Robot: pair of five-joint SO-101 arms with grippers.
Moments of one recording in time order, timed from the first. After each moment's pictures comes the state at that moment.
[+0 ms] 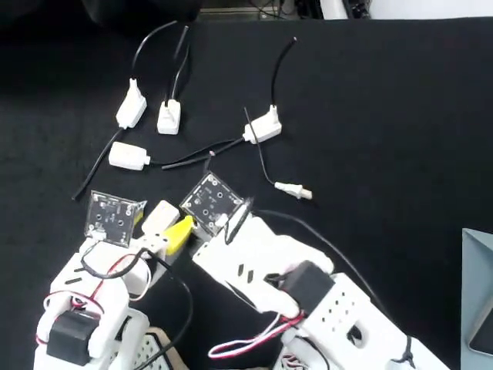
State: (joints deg) left arm 11.4 -104.0 71.6 70.9 -2.7; right arm -48.4 -62.4 61.7 52.0 5.4
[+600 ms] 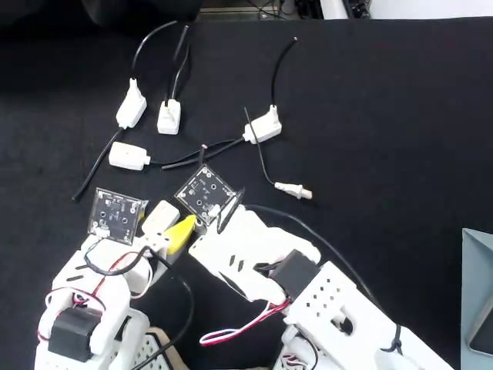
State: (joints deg) left arm 11.0 -104.0 72.2 69.4 -3.4; right arm -47.3 -55.6 61.6 47.7 5.2
